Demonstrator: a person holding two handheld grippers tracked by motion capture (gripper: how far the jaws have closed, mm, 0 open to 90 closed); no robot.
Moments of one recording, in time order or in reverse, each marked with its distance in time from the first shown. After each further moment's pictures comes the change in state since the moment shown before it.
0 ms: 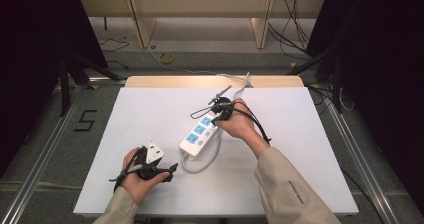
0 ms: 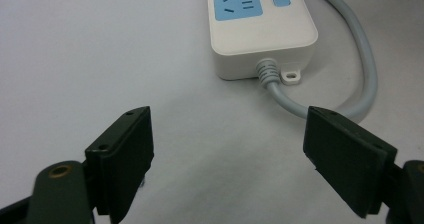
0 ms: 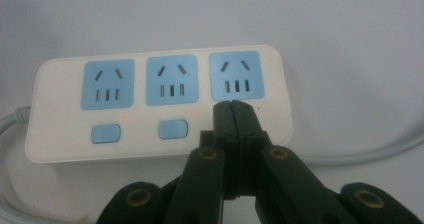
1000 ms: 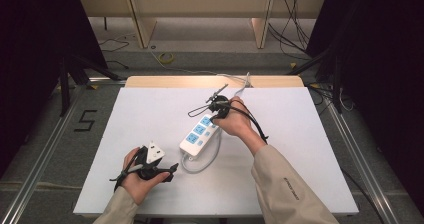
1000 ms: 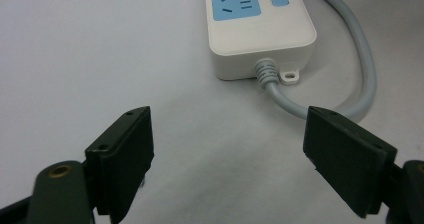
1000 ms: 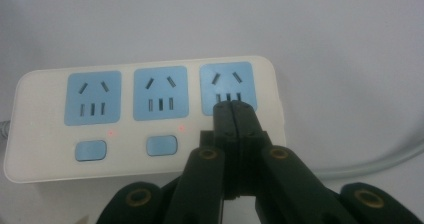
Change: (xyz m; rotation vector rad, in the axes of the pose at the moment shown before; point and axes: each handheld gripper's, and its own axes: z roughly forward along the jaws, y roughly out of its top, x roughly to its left) left arm 0.000 0.000 0.001 0.000 -0.004 0.006; right arm -0.002 0.008 0.008 0.009 -0.023 -0.002
